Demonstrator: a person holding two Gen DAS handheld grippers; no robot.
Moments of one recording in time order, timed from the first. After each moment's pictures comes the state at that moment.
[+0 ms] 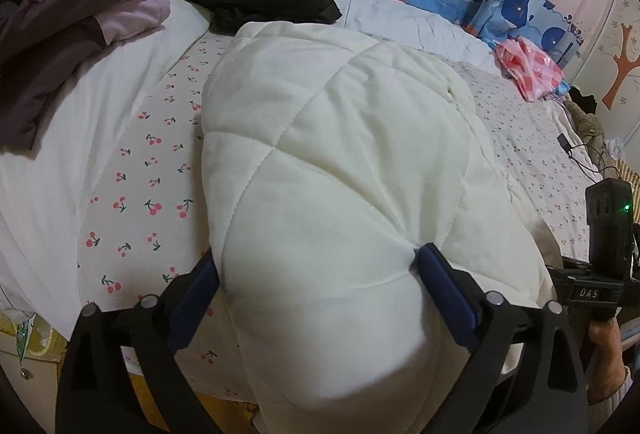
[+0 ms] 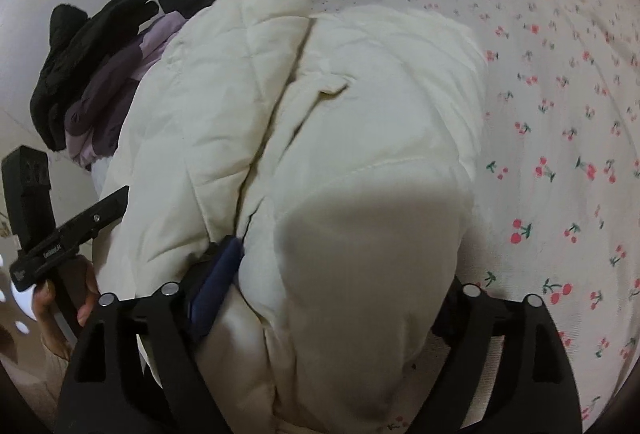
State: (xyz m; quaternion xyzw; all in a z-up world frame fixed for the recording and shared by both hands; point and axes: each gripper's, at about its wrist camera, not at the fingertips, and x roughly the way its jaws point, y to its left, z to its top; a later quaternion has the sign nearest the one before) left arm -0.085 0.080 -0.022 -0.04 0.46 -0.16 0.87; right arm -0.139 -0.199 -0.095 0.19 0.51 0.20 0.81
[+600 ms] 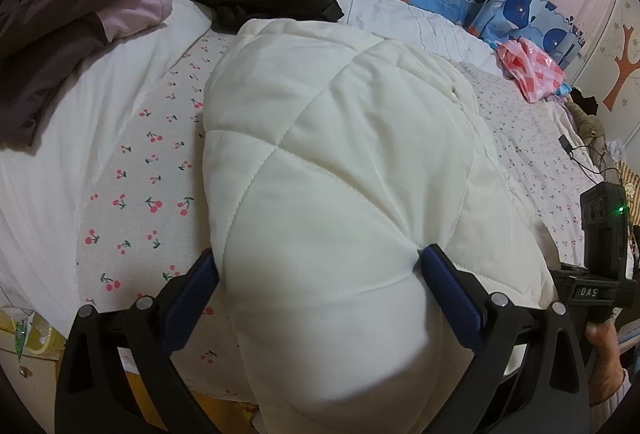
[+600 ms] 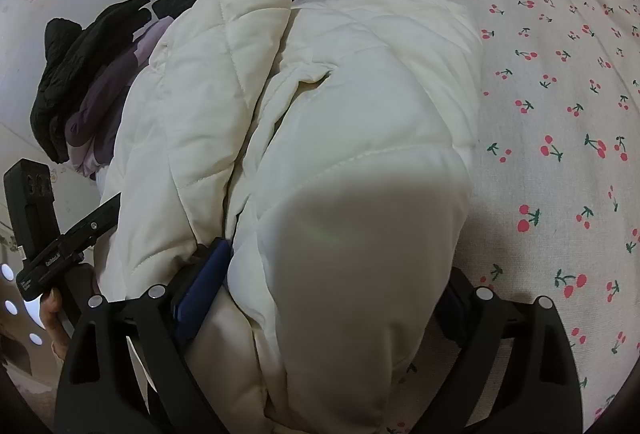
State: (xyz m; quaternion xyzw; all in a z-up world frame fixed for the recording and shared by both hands) left arm -0.083 0.083 -0.022 -0.03 0.47 -0.16 0.87; right arm -0.138 -0.208 -0.104 0.21 0.51 0.20 0.81
